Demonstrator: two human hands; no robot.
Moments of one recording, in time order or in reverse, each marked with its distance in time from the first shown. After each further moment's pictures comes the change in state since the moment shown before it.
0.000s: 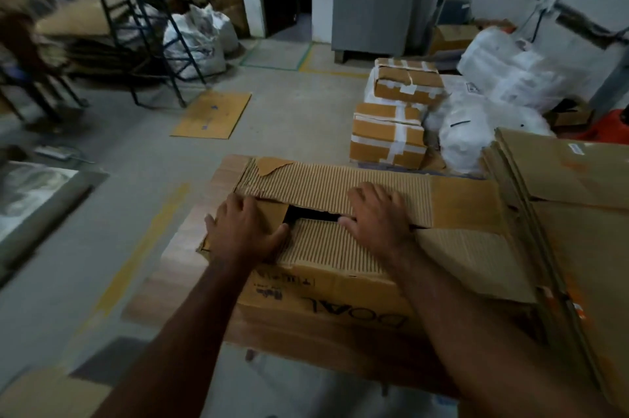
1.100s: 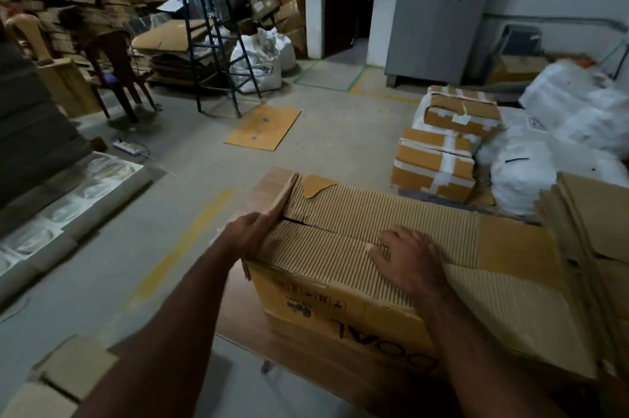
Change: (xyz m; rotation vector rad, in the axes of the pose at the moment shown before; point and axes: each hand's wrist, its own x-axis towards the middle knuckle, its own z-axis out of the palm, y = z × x) left_hand 0.024 -0.068 -0.023 -0.595 -0.202 -0.299; right_hand -0.002 0.000 0.015 0.195 -0.185 0.063
